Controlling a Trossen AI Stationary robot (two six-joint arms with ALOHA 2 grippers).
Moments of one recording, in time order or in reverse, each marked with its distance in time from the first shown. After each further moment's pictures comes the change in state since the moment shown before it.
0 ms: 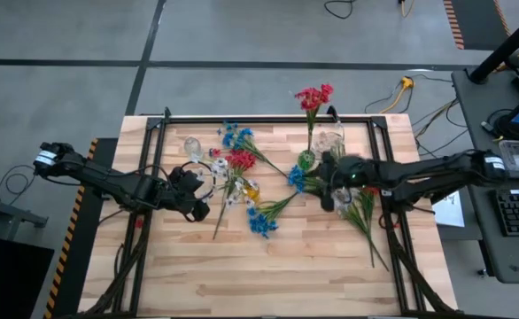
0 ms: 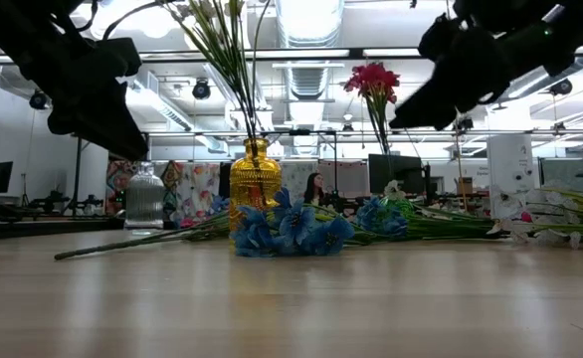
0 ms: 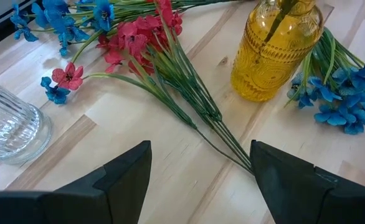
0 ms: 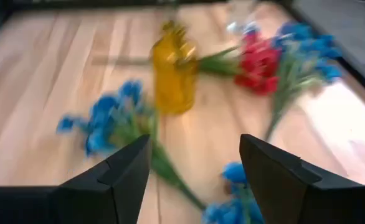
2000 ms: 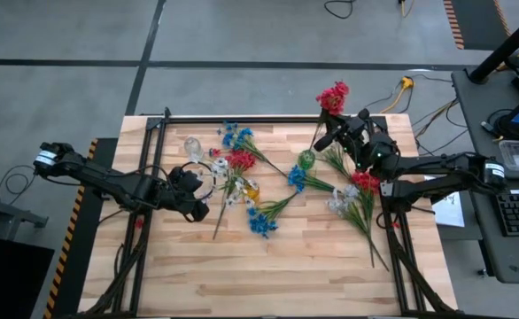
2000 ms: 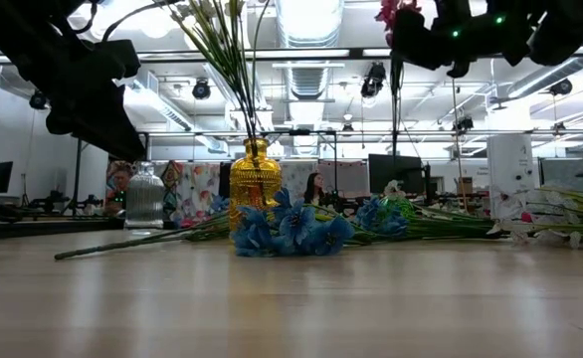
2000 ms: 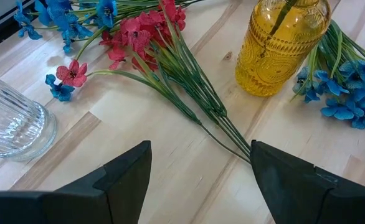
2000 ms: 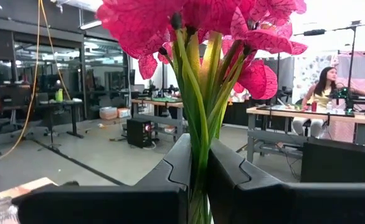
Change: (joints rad) left arm 0.000 0.000 0.000 -0.023 0.000 0.005; right arm -0.226 0.022 0.000 0.809 0.596 -0.187
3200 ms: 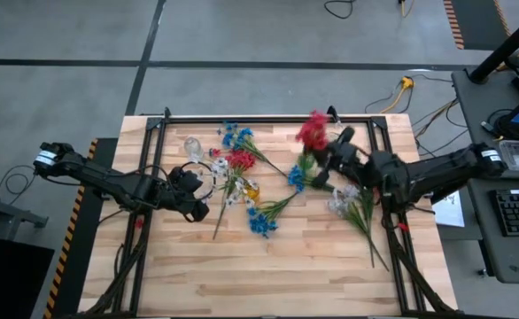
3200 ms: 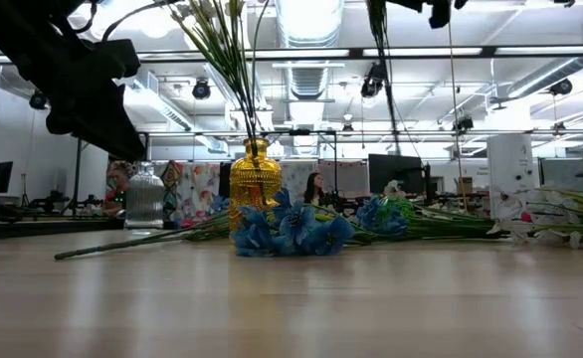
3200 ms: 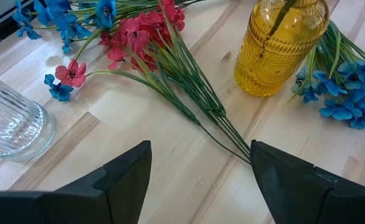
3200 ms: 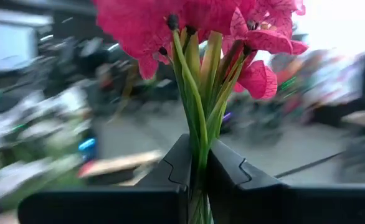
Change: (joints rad) left arm 0.000 0.000 0.000 0.002 0.002 -0.001; right arm 0.408 -0.026 0.203 -0.305 0.049 -0.027
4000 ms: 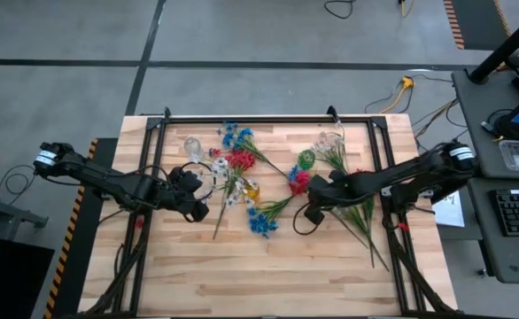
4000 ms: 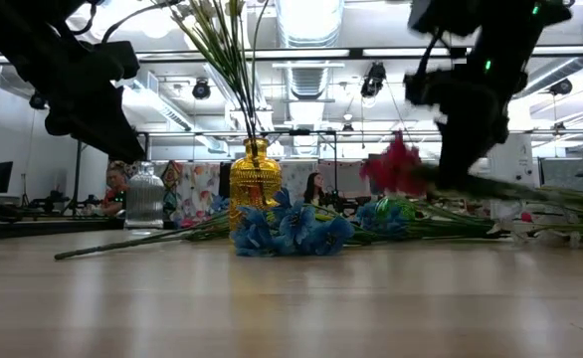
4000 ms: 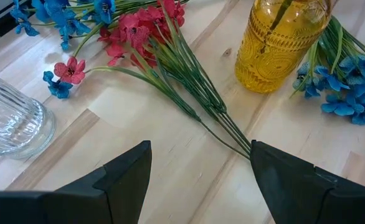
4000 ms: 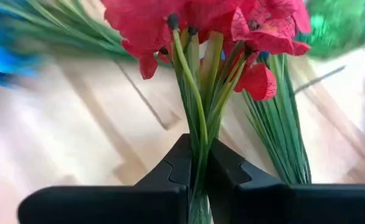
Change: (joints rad) left arm 0.000 -0.001 -0.004 -0.005 0.008 0.000; right arm 0.073 0.355 0.174 -1.272 -0.311 0.940
